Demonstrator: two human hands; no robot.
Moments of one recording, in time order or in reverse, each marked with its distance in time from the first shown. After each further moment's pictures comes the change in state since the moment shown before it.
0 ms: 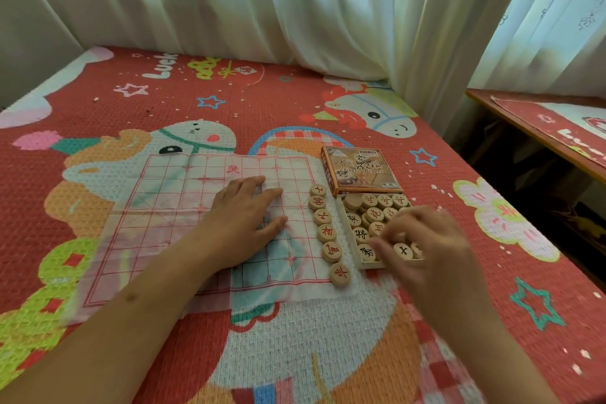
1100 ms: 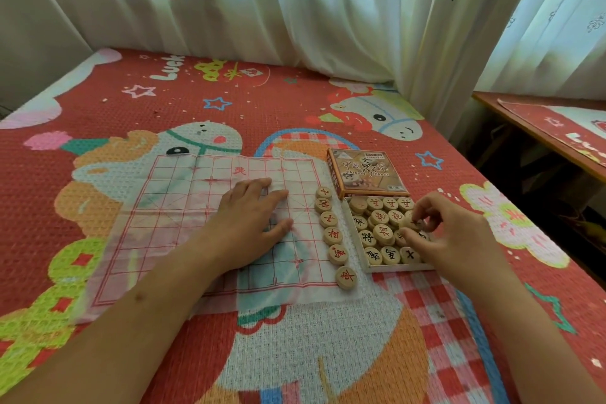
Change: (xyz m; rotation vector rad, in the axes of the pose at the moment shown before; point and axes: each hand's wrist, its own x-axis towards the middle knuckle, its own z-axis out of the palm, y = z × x) left_hand -0.002 0.003 -0.003 -0.009 -0.018 -0.010; right_hand 0.033 0.036 -0.009 0.031 -0.137 0.184
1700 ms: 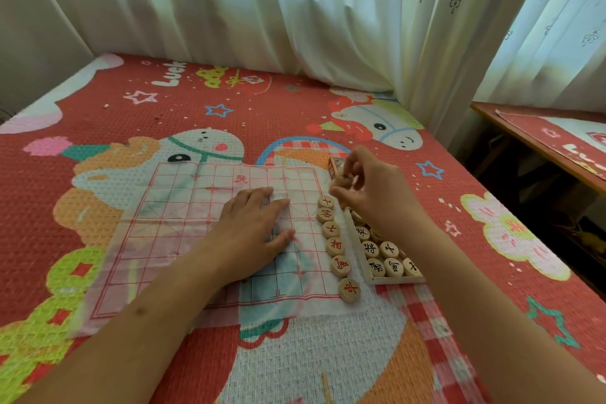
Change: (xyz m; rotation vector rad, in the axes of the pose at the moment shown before) left_hand 0.001 -0.004 0.003 -0.007 0.017 0.012; right_hand 0.076 -0.068 0.040 0.074 -0.037 -0.181
